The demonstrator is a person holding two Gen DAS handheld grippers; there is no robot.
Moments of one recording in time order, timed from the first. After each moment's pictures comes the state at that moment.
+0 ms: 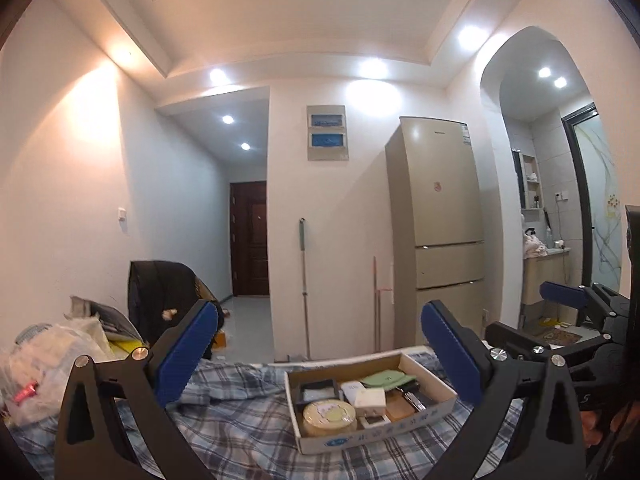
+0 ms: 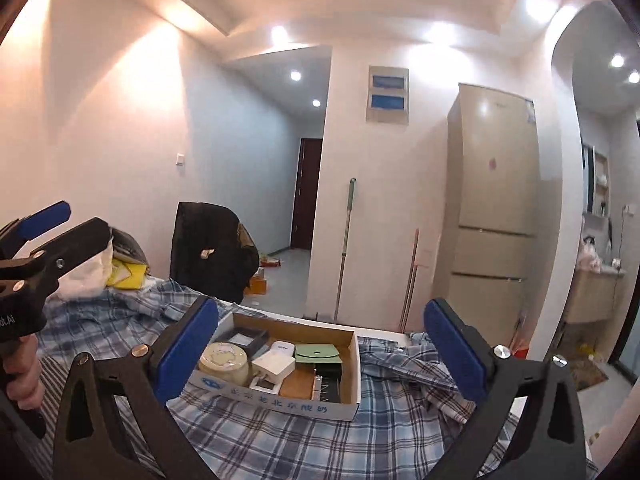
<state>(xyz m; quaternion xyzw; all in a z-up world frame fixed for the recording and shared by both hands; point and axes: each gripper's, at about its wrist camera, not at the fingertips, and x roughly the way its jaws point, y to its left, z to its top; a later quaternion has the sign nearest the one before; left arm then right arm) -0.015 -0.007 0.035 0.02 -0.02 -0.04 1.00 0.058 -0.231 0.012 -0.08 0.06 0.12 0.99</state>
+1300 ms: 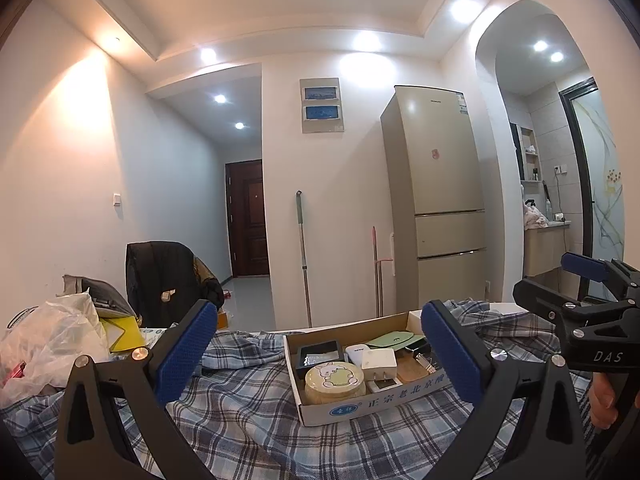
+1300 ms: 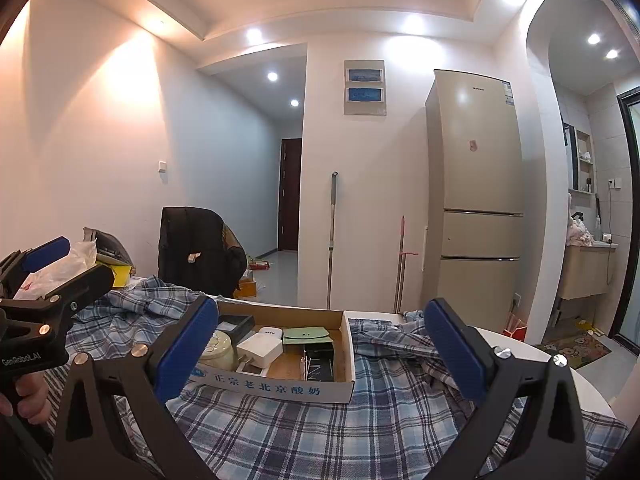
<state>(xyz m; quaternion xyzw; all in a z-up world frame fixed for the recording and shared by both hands) 0.012 -0.008 -0.010 0.04 0.02 -0.04 1.00 0.061 -0.250 -0.021 -0.04 0.06 0.09 0.99</state>
